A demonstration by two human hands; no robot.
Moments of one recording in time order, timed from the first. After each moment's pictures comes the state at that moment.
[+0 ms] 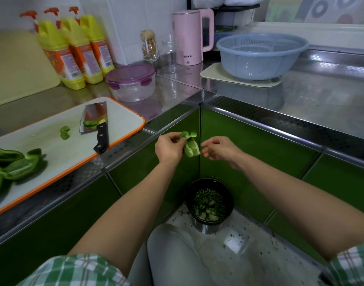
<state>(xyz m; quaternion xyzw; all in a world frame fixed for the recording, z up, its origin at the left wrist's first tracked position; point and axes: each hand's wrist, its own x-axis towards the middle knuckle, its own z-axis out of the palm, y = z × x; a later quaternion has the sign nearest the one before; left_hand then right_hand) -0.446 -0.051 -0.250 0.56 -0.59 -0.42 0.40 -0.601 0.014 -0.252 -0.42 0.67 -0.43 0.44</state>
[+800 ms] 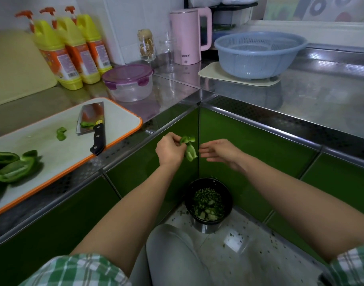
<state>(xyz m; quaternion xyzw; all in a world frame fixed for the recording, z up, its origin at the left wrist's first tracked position) -0.449 -0.037 -0.242 0.57 -0.68 -0.32 0.33 -0.611 0.009 -0.265 -0.40 0.65 -0.41 0.50</state>
